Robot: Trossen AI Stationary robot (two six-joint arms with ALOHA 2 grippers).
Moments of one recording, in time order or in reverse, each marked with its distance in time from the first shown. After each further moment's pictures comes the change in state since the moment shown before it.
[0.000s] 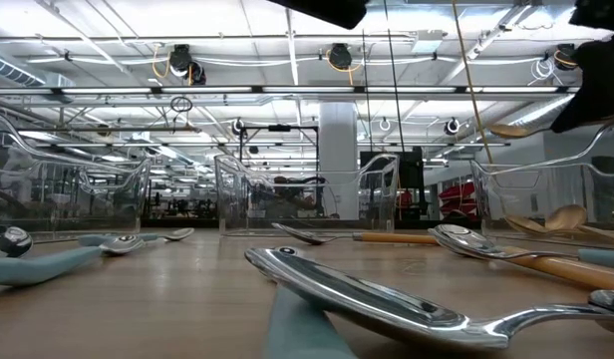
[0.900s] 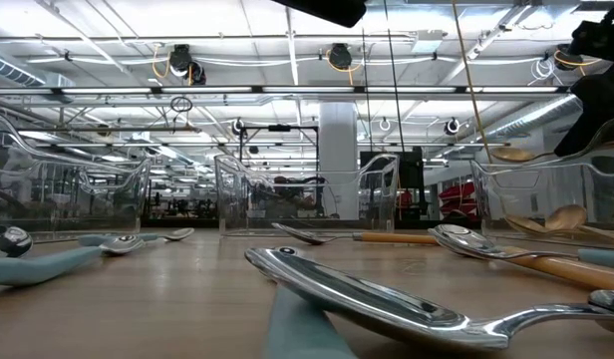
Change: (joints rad) left arm 0.000 0.000 0.000 0.001 0.001 0.001; right arm -0.009 0.000 -0.089 0.132 -0.047 -0.030
